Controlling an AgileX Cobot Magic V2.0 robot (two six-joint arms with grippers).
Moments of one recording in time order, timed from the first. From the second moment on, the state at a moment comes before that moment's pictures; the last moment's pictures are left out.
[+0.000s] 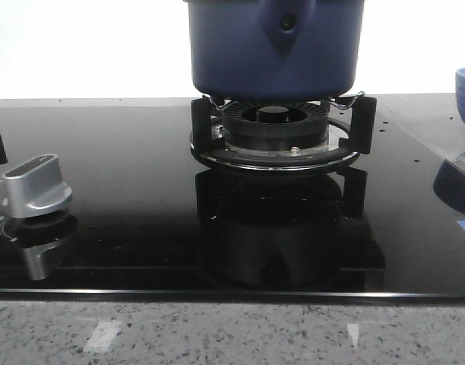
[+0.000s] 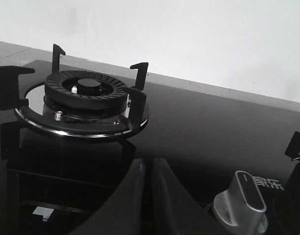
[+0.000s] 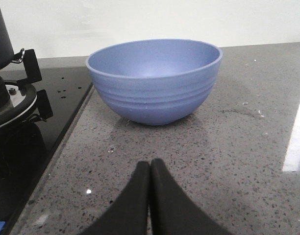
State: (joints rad) left arm -0.01 0.00 0.00 -0.14 0.14 -0.05; right arm -0.08 -0.01 0.01 -0.03 0.17 0.05
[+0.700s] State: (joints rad) left arm -0.01 0.00 0.00 -0.16 0.08 -0.05; right arm -0.08 -0.01 0.01 0.09 0.09 0.05
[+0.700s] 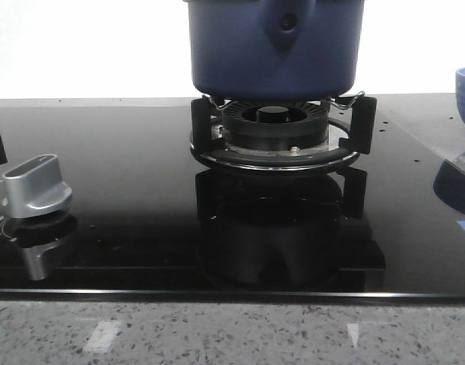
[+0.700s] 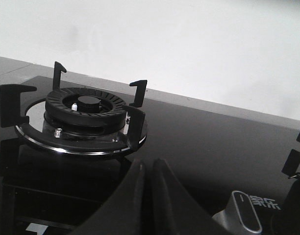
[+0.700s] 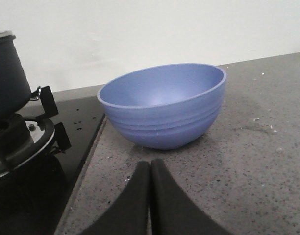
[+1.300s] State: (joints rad) left arm -0.01 0.00 -0.01 -0.70 0.07 -0.05; right arm -0.08 -0.01 -0.01 0.49 0.09 0.05
